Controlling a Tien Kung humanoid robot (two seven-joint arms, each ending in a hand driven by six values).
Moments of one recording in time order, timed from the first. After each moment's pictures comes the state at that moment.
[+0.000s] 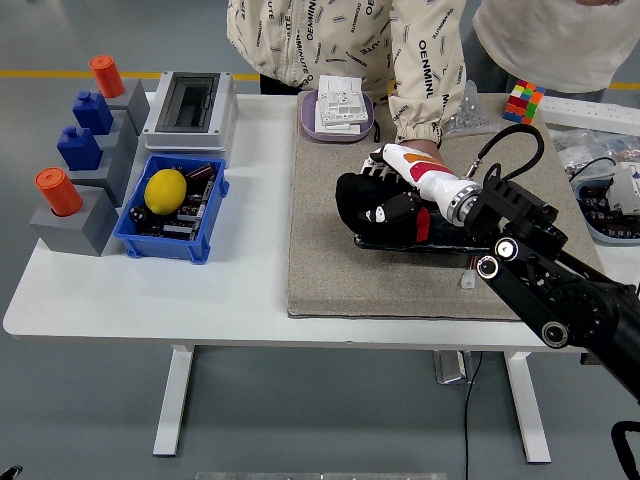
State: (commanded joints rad) left arm -0.09 0.20 -1.75 -0.18 1.16 -0.04 0.16; right arm 0.68 -0.11 0.87 1.06 -1.82 0.03 -0.09
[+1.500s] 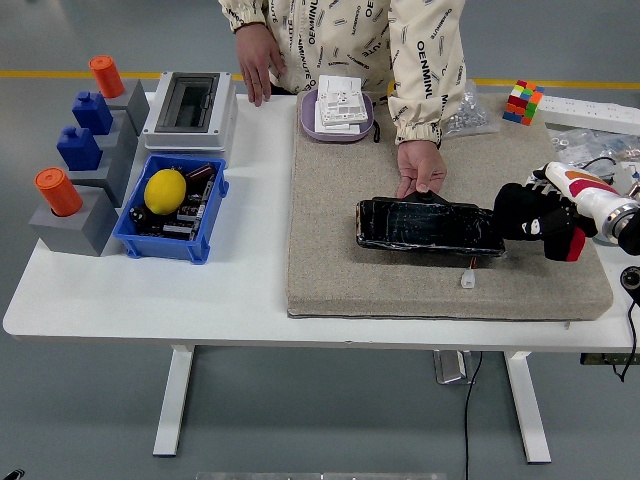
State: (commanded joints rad) left arm -0.07 0.19 -1.77 -0.18 1.17 -0.04 0.16; right arm 0.55 -0.44 1.00 1.05 -1.83 0.05 -0.10
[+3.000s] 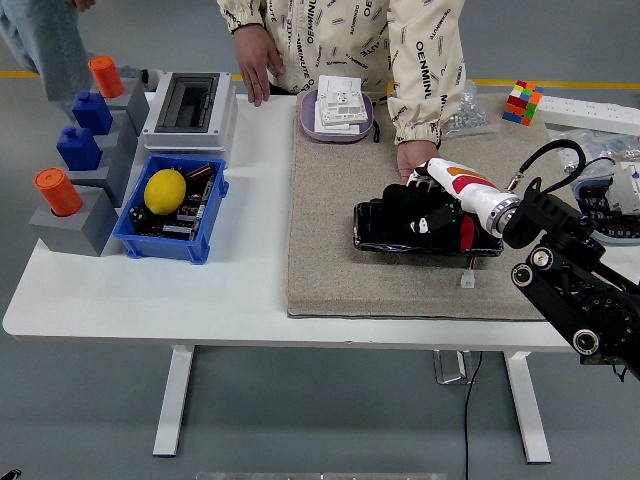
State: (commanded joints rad) left arm -0.08 0.20 -1.77 -0.18 1.17 -0.04 0.16; right arm 0.65 -0.16 0.89 1.06 -1.83 0.05 -0.10
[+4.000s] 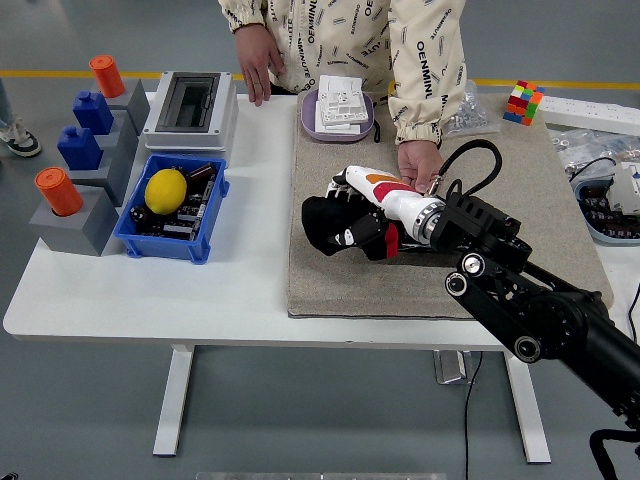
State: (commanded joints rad) left arm -0.07 0.20 -1.75 -0.18 1.17 -0.04 0.16; right arm 0.69 -0.03 0.81 1.07 -1.82 0.04 -0.11
